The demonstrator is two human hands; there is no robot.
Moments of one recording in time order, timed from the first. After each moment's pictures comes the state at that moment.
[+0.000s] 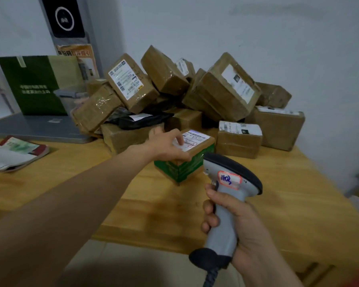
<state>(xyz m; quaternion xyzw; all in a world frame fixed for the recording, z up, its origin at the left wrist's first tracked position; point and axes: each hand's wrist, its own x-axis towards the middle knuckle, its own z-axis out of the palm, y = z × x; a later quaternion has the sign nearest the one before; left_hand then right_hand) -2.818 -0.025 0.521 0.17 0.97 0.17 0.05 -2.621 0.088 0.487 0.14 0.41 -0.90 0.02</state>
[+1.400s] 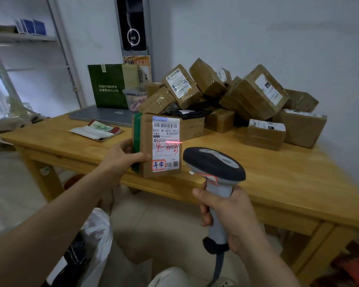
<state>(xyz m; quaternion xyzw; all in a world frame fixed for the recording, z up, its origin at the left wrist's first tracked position) -2.618 -0.222 0.515 -0.01 0.75 0.66 -0.03 -2.510 0.002 0.496 0.02 0.66 -0.75 0.00</state>
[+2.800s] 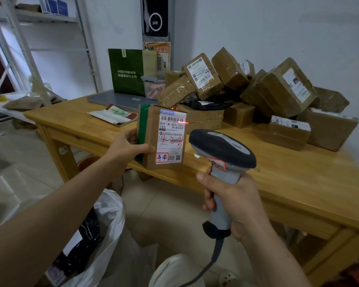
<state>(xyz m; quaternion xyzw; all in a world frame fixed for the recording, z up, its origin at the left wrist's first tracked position) -2.617 -0.267 0.496 -0.04 0.76 0.64 -0.06 -2.513 -0.032 0.503 -0.02 0.67 -0.74 -0.02</state>
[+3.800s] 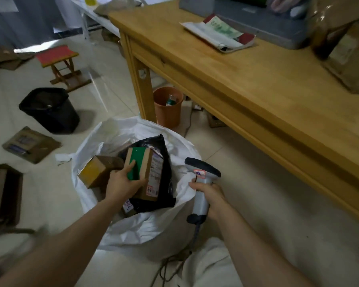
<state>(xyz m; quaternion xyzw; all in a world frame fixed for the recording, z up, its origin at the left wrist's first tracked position) -2.550 -0.478 0.216 -0.42 0.82 0.39 0.03 -2.657 -0.254 0.211 0.18 0.65 -0.63 0.38</state>
